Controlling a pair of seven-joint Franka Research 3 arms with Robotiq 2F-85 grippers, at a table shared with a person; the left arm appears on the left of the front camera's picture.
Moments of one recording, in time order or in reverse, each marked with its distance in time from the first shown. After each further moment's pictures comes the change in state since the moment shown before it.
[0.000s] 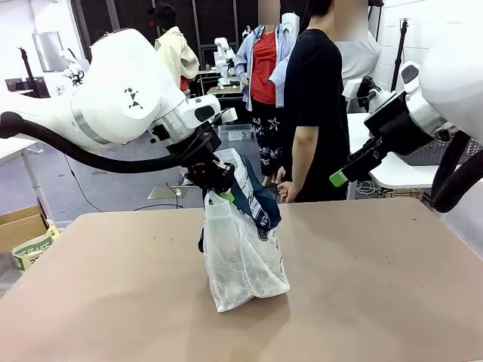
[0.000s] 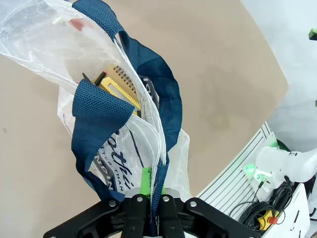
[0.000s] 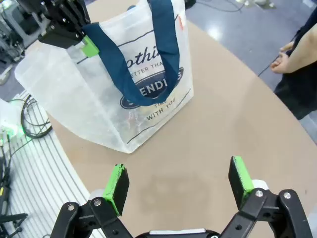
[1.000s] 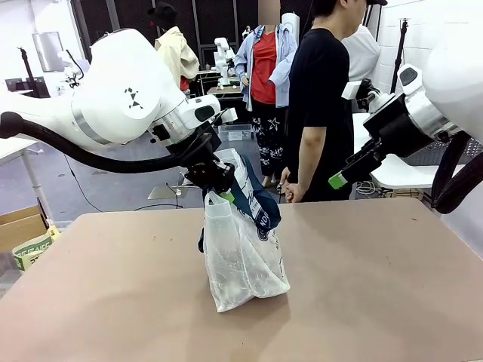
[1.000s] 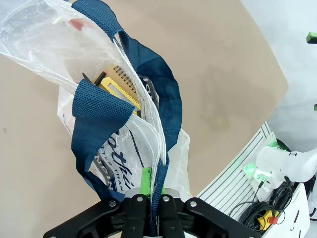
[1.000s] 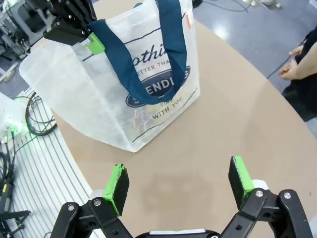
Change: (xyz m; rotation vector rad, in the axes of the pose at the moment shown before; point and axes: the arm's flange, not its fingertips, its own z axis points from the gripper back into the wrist) left arm 0.000 0.000 0.000 0.000 0.000 0.000; right arm -0.001 0.000 -0.003 0.032 0.001 0.002
